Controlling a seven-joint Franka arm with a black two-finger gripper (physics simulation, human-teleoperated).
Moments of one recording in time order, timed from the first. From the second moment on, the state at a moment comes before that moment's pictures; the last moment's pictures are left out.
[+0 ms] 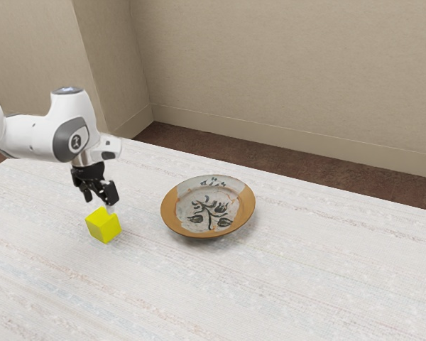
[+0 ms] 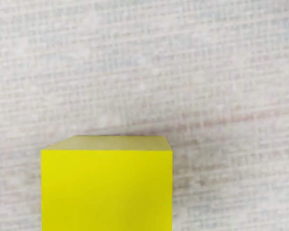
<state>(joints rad) 0.13 0.20 0.11 -2.06 0.00 2.23 0.38</state>
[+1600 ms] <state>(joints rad) 0.19 0.35 0.08 -2.06 -0.03 2.36 0.53</state>
